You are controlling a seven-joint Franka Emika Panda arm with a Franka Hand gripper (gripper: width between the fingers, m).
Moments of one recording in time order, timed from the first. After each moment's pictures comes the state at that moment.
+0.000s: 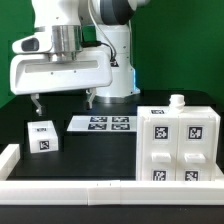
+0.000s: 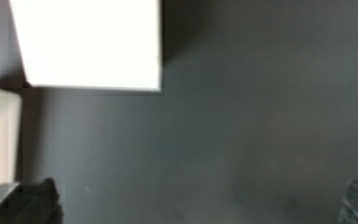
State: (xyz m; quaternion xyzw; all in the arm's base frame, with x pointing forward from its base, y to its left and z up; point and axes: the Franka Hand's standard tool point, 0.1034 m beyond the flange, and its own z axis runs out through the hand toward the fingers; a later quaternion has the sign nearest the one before) arm 0.455 -0.131 0.079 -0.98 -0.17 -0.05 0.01
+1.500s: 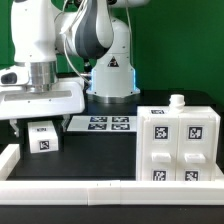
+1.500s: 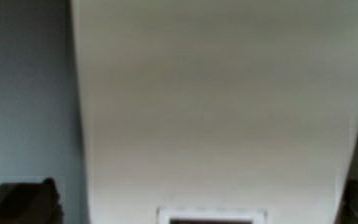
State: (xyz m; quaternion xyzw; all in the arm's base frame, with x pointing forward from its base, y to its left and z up) arm 0.401 -0.179 0.008 -0.99 -0.16 -0.02 -0.01
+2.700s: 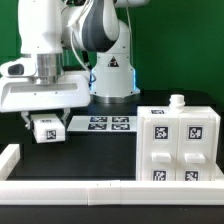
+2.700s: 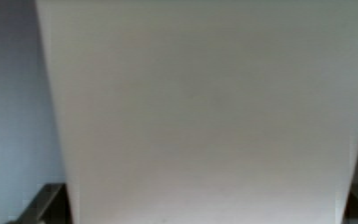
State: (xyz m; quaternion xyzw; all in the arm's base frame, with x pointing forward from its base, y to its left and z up) arm 0.411 -0.160 0.036 -0.98 -0.17 -0.05 -0.01
